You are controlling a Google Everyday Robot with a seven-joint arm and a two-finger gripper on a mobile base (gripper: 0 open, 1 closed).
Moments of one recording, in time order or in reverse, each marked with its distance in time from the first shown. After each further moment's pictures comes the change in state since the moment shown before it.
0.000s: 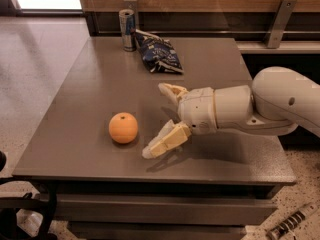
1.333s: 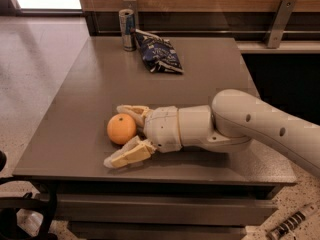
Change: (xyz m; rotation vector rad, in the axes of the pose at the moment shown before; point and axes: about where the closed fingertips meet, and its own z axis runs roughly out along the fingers) arm -0.004 0.044 0.075 -0.111 -0.124 -0.034
